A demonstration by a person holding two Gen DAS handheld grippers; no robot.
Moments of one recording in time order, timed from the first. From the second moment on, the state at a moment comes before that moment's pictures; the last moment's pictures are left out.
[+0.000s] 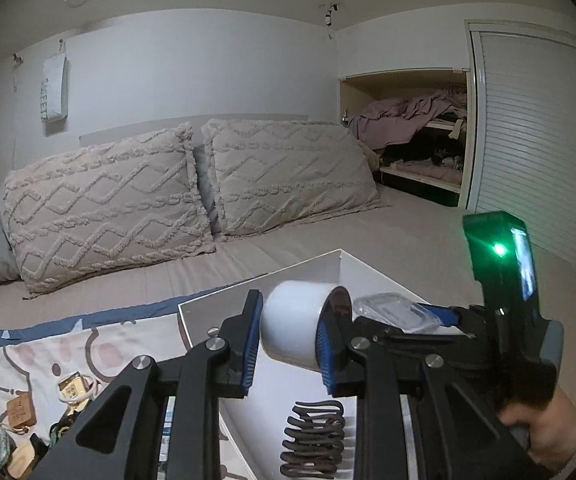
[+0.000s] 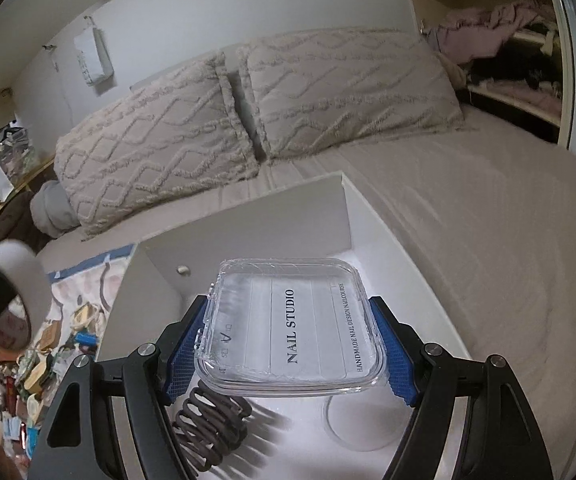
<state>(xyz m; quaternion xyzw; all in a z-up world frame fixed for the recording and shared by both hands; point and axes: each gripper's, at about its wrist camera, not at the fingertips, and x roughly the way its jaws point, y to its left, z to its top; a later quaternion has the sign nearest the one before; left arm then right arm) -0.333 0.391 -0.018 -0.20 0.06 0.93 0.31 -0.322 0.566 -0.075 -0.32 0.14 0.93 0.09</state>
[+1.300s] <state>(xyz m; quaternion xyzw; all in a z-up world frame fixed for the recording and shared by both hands) -0.427 0.438 -0.097 -0.34 0.11 0.90 0.26 -0.336 0.551 -0.092 -0.35 0.08 0.92 0.12</state>
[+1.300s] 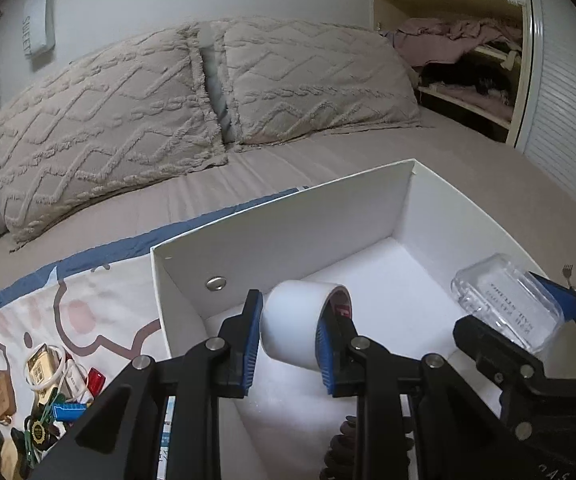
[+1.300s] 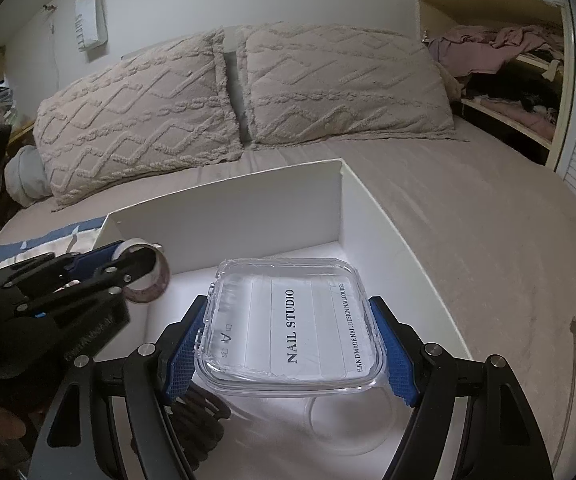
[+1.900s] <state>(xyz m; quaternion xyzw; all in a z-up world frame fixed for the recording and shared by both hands) -0.434 0.439 -0.106 -0.37 0.12 0.89 0.25 -0.343 0.554 -0.102 -0.39 0.10 0.91 0.12</state>
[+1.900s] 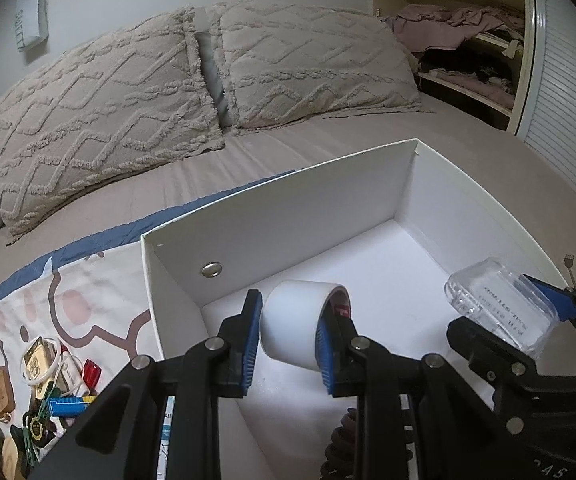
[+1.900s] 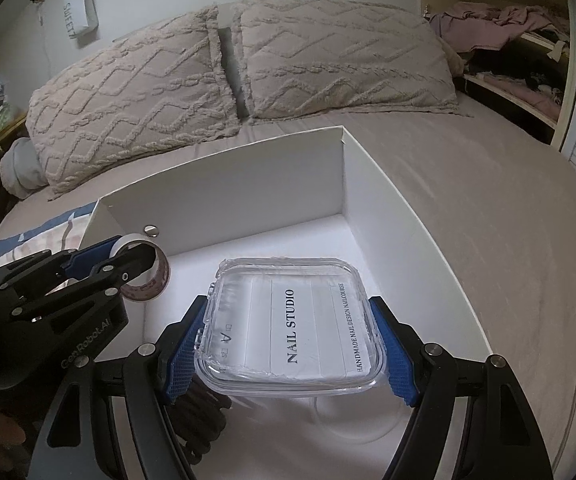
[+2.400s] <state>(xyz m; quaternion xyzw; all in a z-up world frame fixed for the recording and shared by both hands) -0.433 0.432 -0.104 -0.36 0.10 0.89 0.24 -0.342 0.555 -0.102 -0.39 0.10 0.91 0.13</state>
